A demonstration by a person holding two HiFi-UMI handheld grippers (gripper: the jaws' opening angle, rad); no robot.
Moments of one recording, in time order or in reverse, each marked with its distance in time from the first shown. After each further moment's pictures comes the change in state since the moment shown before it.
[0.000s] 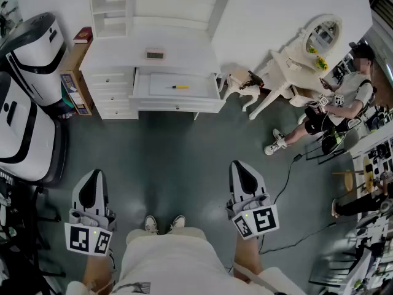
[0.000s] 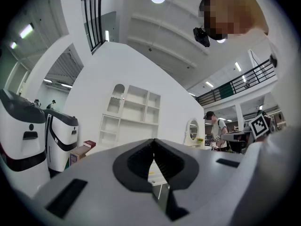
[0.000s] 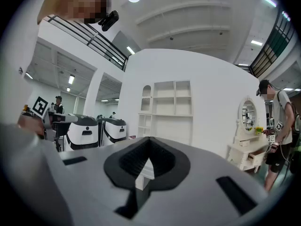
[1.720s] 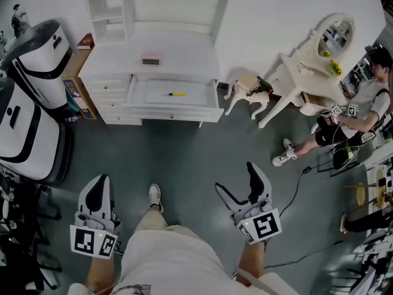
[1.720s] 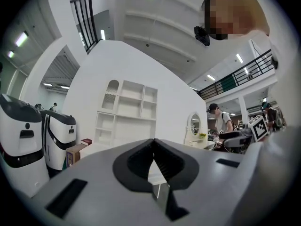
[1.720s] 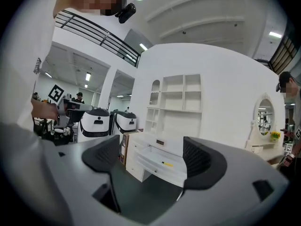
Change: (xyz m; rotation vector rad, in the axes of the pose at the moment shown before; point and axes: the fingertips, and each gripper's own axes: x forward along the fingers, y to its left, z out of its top) left arm 0.081 -0.104 -0.032 0.027 0.053 0.042; right arm 0.002 -0.113 -0.045 -0.088 0.062 0.198
